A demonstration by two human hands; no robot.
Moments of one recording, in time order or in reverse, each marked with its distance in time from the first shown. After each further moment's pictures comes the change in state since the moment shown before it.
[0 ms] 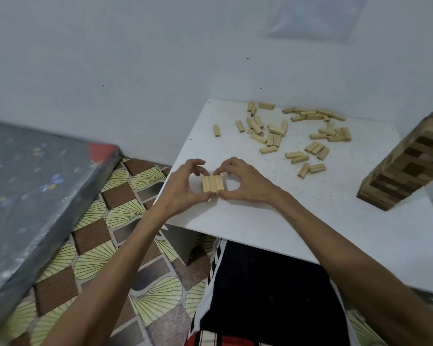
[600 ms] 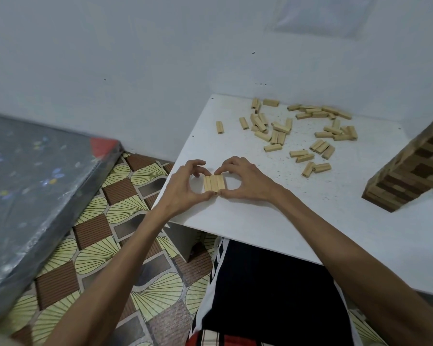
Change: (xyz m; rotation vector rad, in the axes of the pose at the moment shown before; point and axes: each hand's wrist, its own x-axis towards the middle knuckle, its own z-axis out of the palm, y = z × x) left_hand -0.003 -0.016 0.007 -0.060 0.011 -0.027; right_hand 0.008 0.007 0.007 -0.057 -0.028 0.017
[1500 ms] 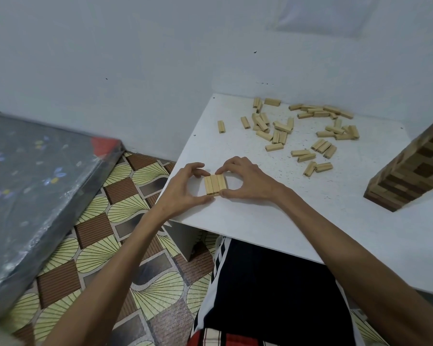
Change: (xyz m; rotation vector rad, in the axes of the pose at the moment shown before) left_hand -0.007 -0.012 -0.003 -0.011 -0.056 -0.030; right_hand -0.001 -0.004 -0.002 -0.025 -0.038 0.026
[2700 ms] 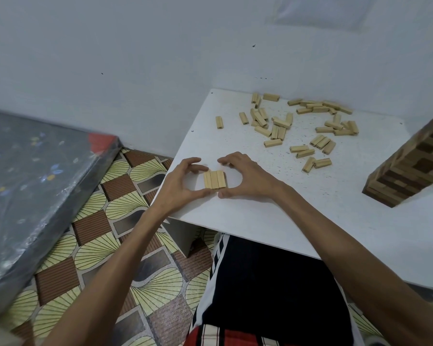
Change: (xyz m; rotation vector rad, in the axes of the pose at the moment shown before) left_hand 0.000 0.005 0.001 -0.028 0.052 -0.031; right_hand -0.004 -0.002 -0.003 0.086 -0.018 0.077
